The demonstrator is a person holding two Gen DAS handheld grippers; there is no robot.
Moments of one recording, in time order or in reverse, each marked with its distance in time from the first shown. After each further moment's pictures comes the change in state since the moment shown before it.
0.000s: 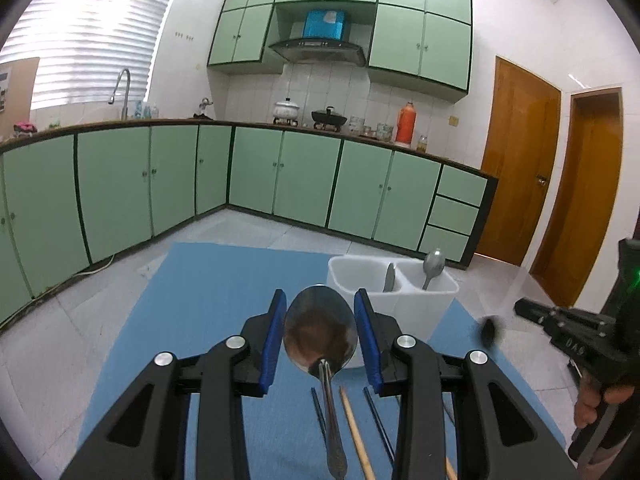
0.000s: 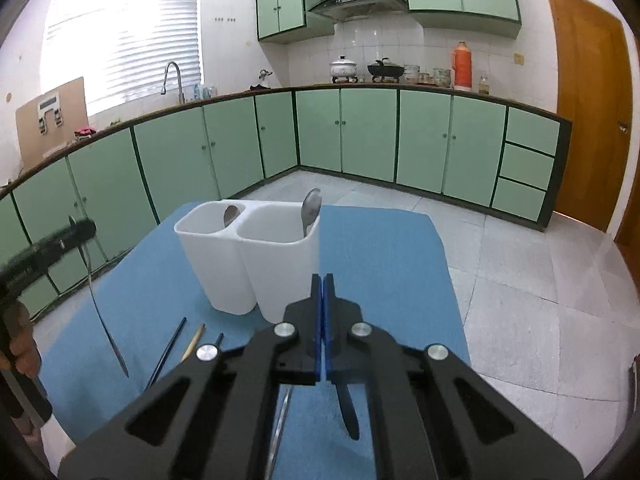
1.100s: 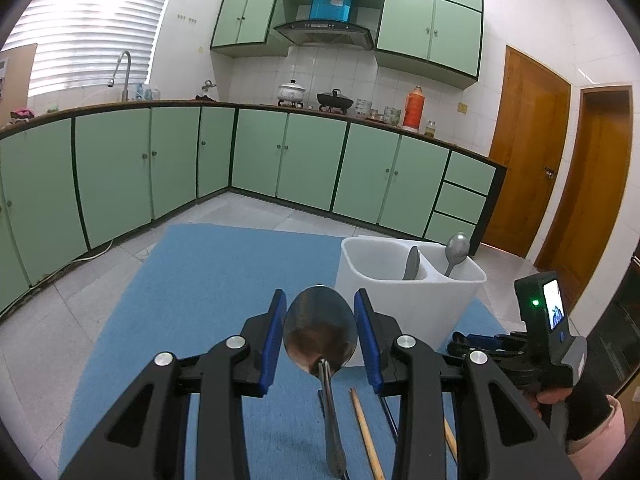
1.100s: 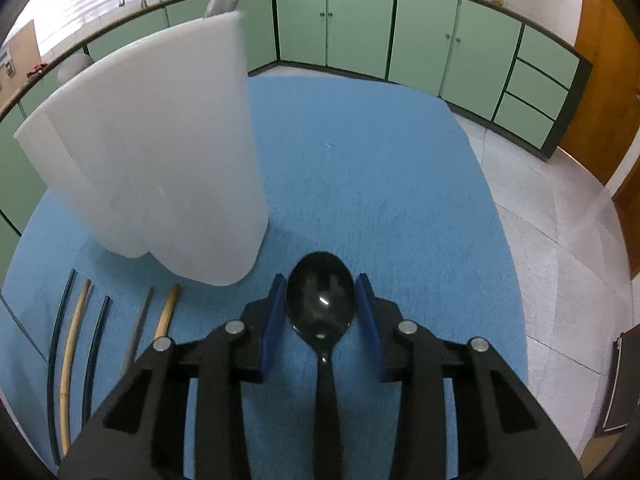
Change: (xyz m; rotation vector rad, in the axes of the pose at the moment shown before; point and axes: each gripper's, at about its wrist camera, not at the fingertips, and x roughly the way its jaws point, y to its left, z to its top) left arm 0.039 0.008 -0.007 -0.017 0.066 0.012; right arm 0.149 -0.006 -0.033 -0.004 0.358 -0.086
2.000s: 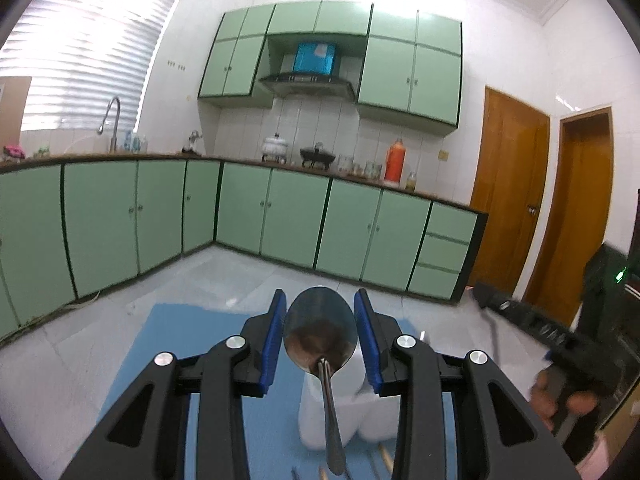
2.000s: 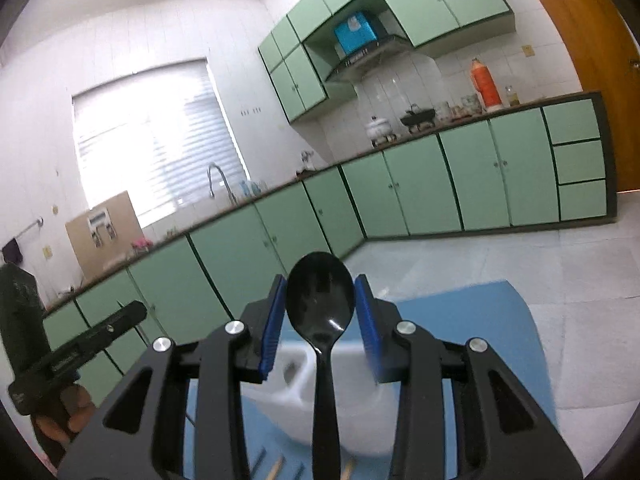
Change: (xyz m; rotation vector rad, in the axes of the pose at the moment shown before) left arm -0.024 -0.028 0.087 0.022 -0.208 -0.056; right arm -0.155 -0.036 0.061 0.186 -0.687 0.421
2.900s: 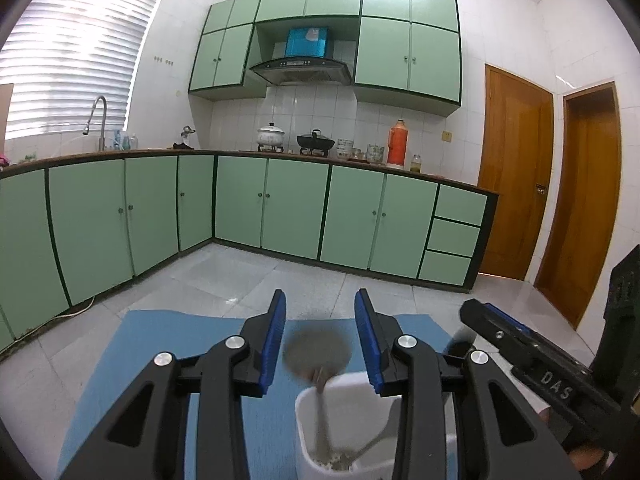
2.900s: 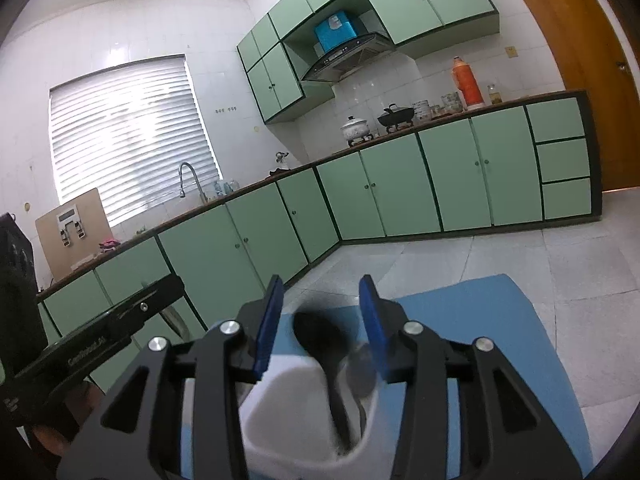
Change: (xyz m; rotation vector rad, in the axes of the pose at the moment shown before) left arm 0.098 -0.013 -0.031 0.049 0.051 0.020; right arm 0.048 -0.019 -0.044 0.001 0.015 -0.101
